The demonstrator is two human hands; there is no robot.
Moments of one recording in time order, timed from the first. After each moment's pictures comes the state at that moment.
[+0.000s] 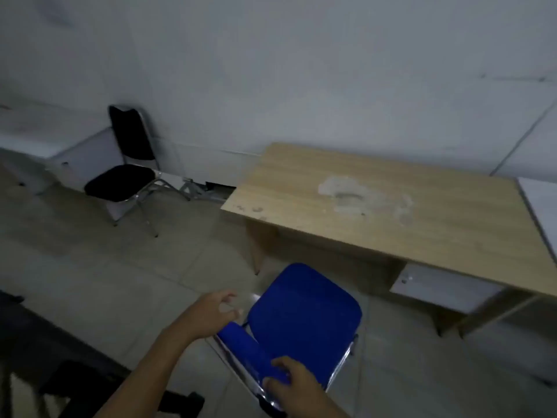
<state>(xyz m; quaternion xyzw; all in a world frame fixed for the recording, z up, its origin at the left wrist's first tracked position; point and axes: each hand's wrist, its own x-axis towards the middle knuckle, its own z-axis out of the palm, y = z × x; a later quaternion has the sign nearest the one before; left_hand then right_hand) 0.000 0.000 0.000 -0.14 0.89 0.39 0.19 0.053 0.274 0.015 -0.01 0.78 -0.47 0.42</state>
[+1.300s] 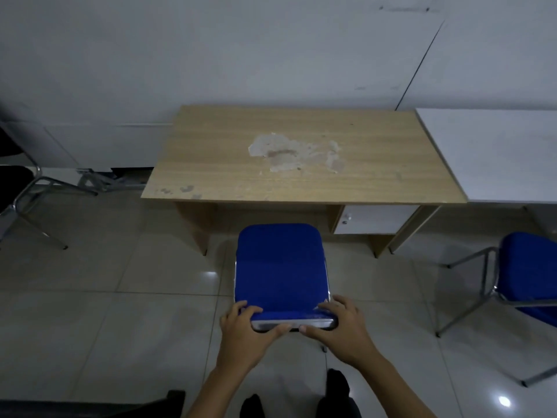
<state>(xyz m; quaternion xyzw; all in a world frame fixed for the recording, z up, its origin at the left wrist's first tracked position) 0.024 0.133 -0.062 -0.10 0.91 0.36 0.19 0.045 0.376 -0.070 0.12 0.90 -0.39 0.18</state>
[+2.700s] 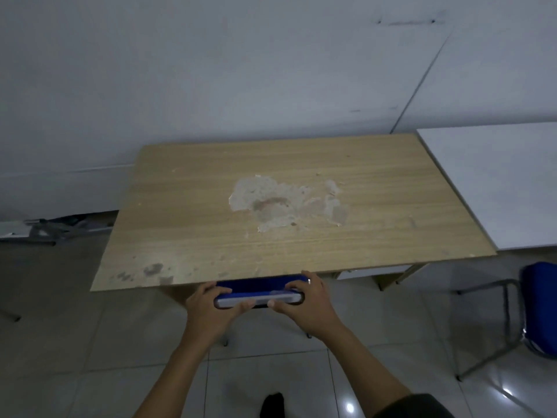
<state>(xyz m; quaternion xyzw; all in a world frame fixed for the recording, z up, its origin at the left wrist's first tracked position) -0.320 0.094 -0.076 -0.08 0.91 0.38 0.15 -0.284 0.346 -0.073 0.11 0.89 -0.43 0.13</state>
